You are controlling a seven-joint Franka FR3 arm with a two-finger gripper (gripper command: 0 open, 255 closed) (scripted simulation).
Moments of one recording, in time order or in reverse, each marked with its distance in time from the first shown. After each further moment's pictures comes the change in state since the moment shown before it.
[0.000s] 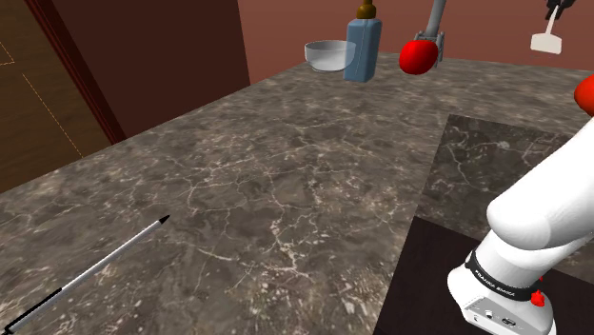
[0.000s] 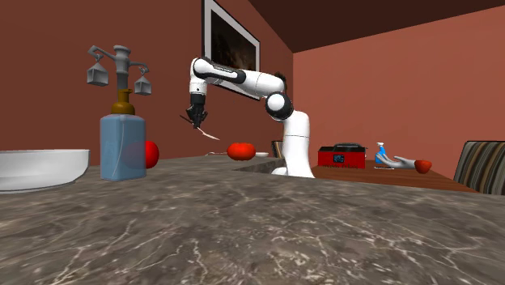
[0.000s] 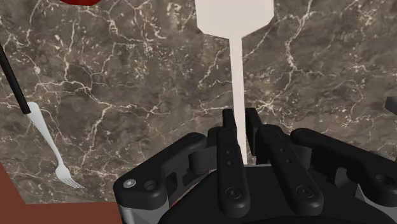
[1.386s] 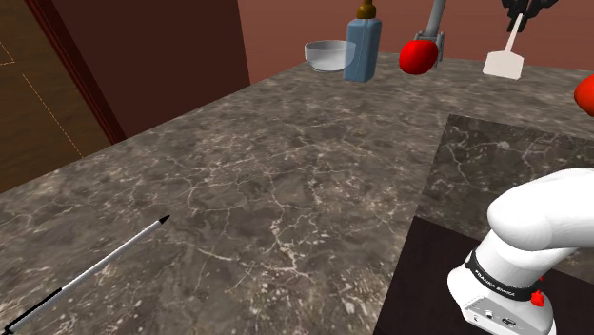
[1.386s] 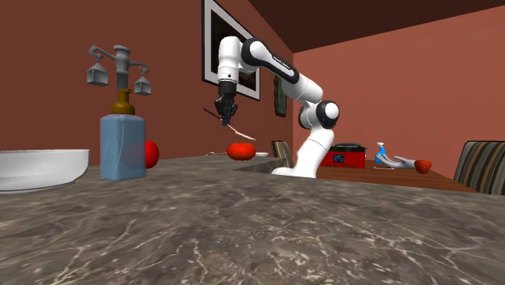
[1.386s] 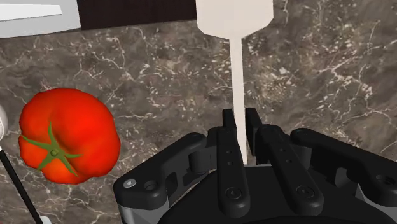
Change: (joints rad) arm 0.010 -0.612 0.566 -0.534 -0.066 -0.115 0.574
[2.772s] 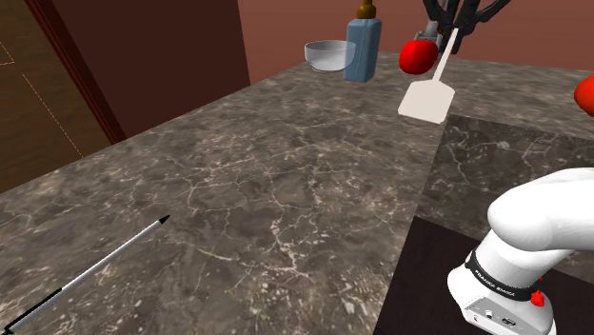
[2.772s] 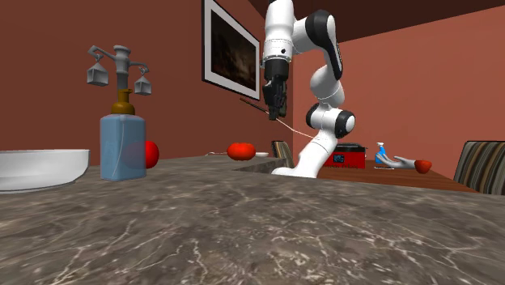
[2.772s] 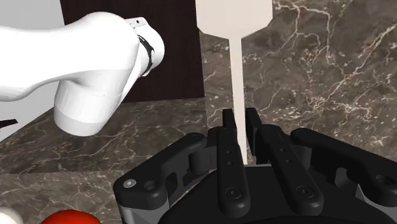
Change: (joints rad) arm 0.006 -0.112 0.479 0.009 0.360 -0.113 0.502
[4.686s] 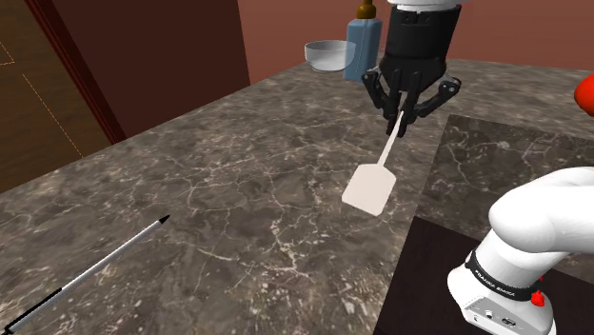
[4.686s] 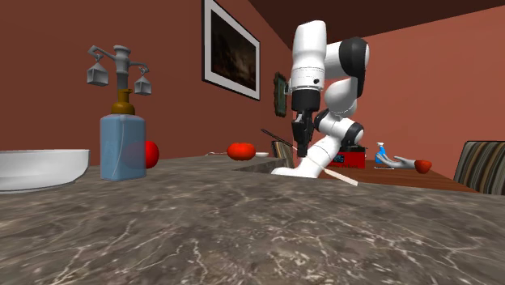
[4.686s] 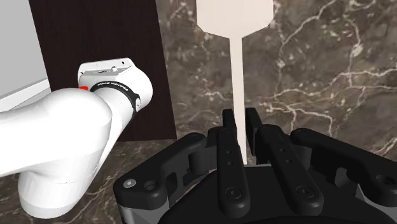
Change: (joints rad) arm 0.029 -0.132 0.228 -0.278 0.199 0.203 0.162
